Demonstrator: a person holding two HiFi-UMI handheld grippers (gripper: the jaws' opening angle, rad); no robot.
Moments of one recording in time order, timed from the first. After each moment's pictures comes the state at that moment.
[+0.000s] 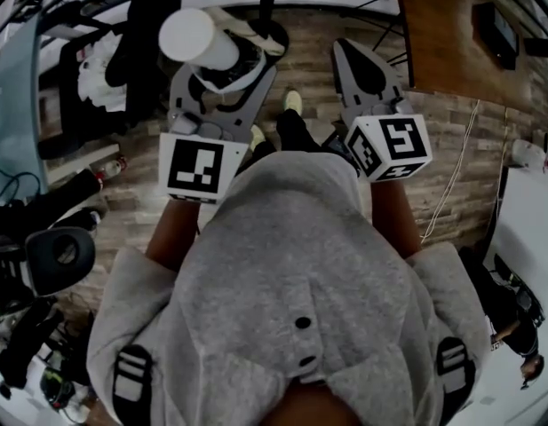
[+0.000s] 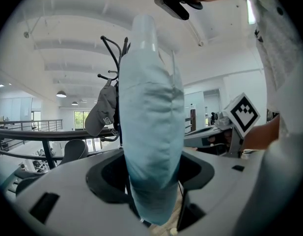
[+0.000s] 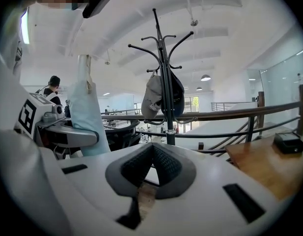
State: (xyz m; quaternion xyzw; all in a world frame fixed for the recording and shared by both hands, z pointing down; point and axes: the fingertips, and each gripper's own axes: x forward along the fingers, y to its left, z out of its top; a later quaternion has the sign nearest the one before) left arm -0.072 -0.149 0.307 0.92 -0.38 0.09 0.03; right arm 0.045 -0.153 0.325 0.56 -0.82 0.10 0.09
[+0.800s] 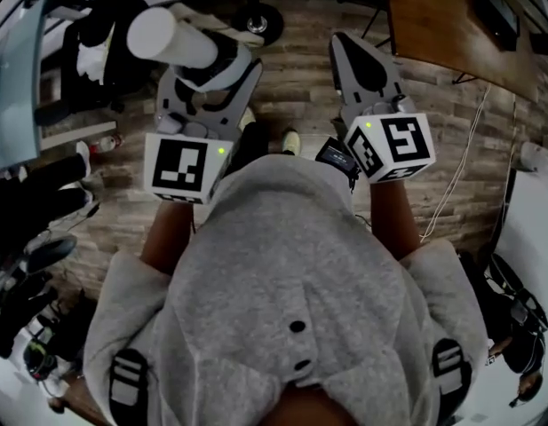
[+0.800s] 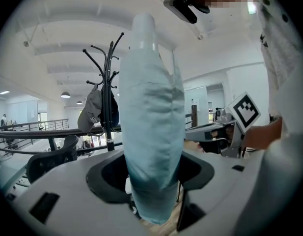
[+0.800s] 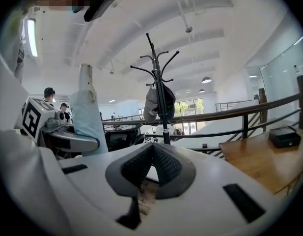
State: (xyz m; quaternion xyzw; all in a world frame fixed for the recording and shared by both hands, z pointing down) left arm 0.024 -0.016 0.300 0.90 -0.41 0.12 0.03; right arm 0.151 -0.024 0.310 0.54 -0.84 0.10 0.05
